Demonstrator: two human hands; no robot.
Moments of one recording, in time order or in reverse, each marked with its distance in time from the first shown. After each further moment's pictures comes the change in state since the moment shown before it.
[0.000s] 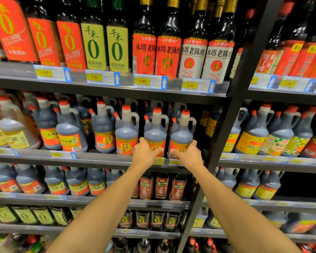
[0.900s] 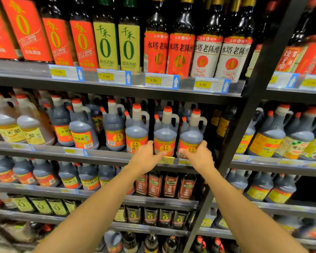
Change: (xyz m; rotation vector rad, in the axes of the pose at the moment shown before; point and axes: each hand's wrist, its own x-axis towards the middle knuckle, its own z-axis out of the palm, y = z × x) left_hand -0.011 -0.021 -0.034 0.184 -0.179 0.208; right_hand -0.003 -0.001 -0.003 -0.088 -0.019 0.024
